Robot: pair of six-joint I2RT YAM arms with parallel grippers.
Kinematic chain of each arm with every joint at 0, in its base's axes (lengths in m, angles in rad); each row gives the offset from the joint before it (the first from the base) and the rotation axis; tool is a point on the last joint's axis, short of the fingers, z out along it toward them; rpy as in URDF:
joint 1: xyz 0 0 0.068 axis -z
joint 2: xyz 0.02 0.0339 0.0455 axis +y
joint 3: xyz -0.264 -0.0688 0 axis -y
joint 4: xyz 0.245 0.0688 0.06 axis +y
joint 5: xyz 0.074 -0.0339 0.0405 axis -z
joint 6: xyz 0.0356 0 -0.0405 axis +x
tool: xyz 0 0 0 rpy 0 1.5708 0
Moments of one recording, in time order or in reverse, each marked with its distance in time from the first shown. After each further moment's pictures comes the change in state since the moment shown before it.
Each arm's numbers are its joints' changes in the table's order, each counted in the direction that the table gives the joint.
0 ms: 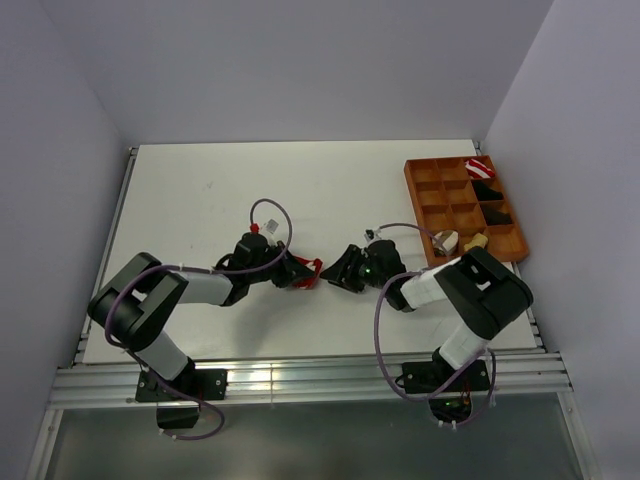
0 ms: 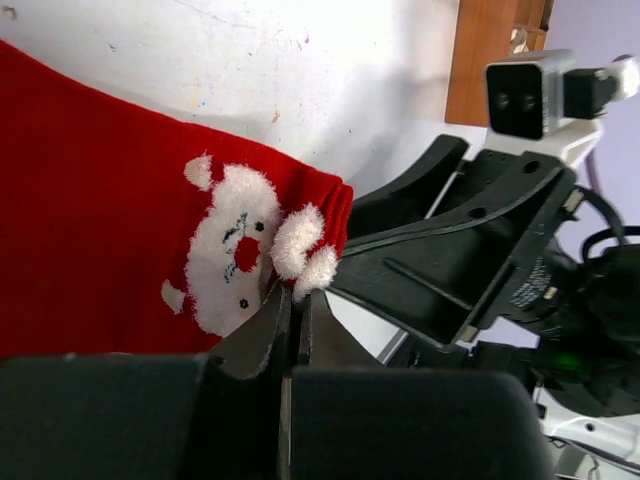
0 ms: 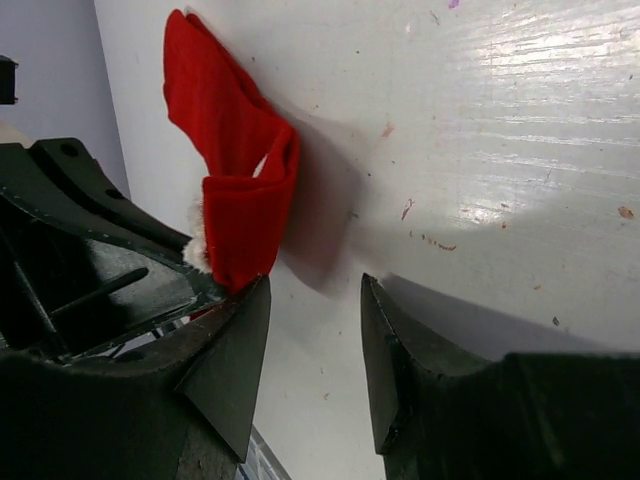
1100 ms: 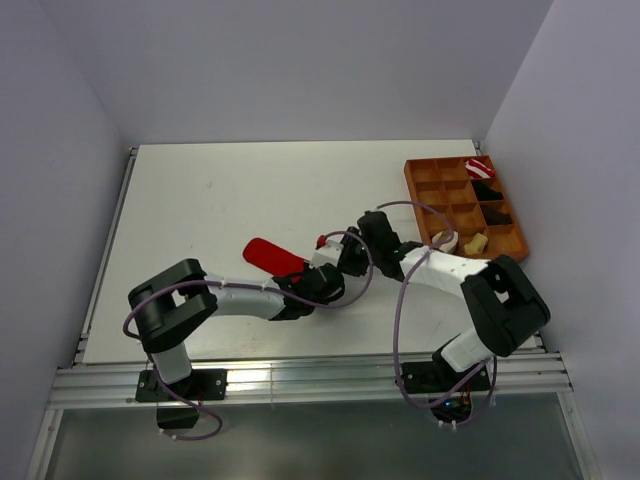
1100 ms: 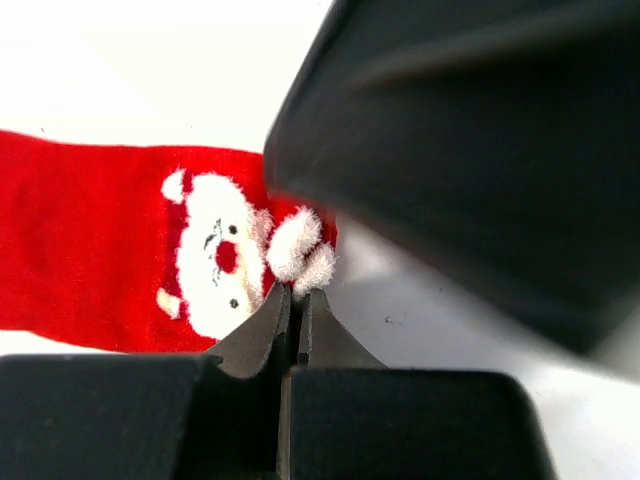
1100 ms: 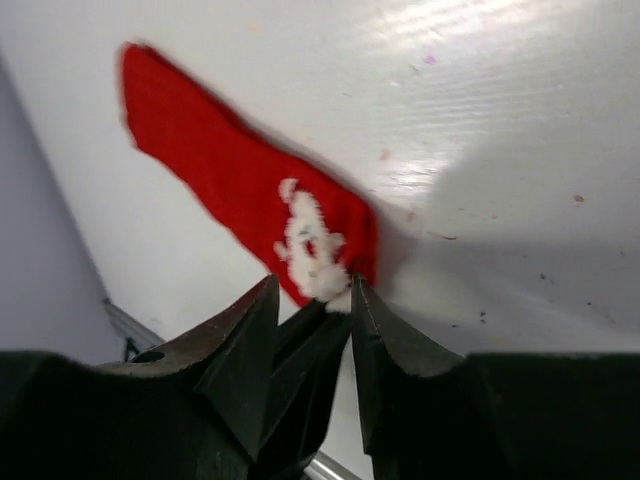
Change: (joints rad) left arm 0.506 0.156 0.348 0.509 -0.926 0.602; right arm 0.010 -0.071 0.338 0.703 0.088 -0.039
